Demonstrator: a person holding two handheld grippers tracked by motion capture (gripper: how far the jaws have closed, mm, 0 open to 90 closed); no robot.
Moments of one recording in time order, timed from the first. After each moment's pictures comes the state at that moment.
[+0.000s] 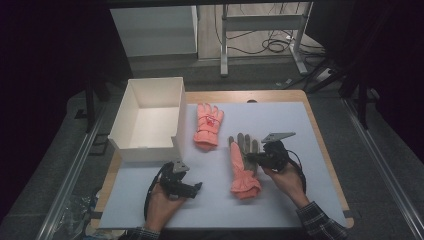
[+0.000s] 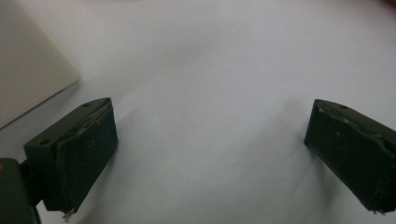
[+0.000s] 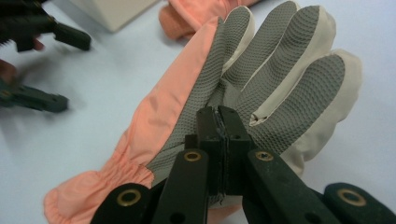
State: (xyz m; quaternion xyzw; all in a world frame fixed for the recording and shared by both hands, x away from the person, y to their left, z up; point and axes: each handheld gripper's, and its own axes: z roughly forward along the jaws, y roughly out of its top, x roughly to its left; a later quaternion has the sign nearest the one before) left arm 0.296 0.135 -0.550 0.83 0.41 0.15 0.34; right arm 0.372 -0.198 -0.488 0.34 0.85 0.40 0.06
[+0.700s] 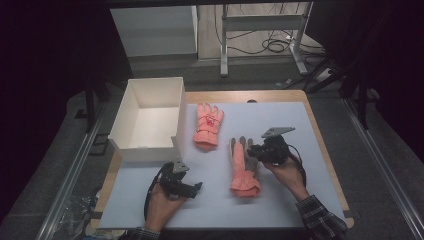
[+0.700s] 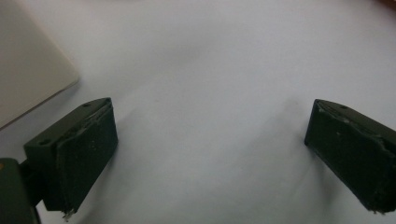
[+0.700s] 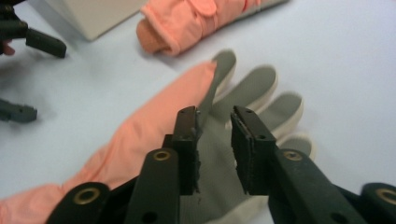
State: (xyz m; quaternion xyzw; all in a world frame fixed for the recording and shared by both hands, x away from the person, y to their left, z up) left arm 0.296 0.135 -0.550 0.83 0.41 0.15 0.34; right arm 0.389 -0.198 -0.479 0.33 0.85 0.40 0.10
